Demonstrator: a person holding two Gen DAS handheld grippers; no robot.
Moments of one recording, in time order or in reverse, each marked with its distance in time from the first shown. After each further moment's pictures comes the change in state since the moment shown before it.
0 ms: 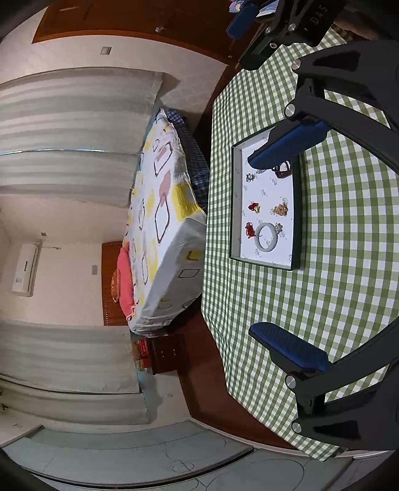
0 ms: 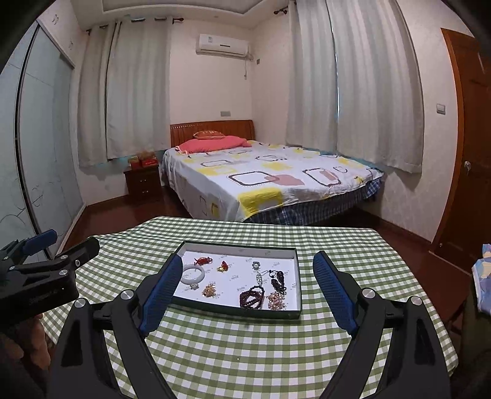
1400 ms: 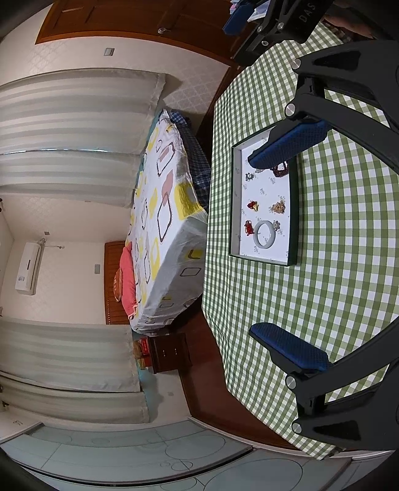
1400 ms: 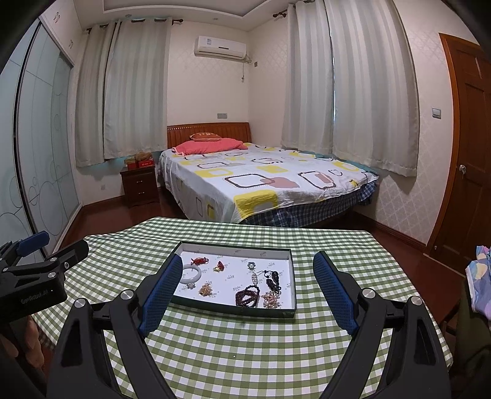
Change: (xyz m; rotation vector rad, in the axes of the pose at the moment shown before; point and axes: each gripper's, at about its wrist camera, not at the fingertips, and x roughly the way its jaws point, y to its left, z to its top) left arm -0.012 0.013 -0.008 -0.005 -0.011 -0.004; right arm -0.008 0.005 -0.004 -0.009 -0.013 -0.026
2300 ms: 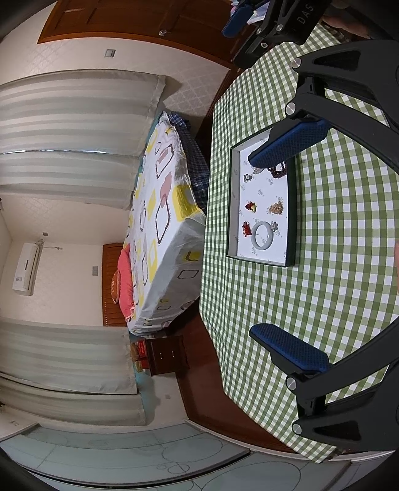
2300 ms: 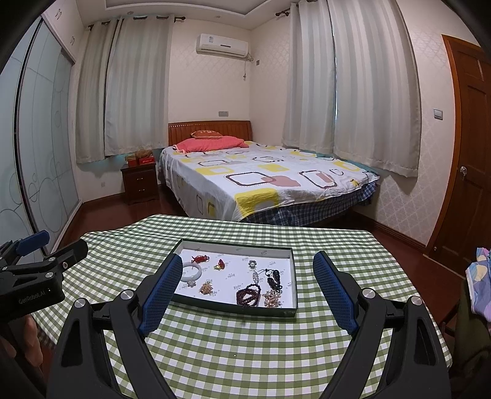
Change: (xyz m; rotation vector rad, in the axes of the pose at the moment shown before) left arm 0.005 0.007 -0.003 -0.012 0.013 -0.019; right arm 0.003 -0.001 -0.003 -0.007 0.006 0.003
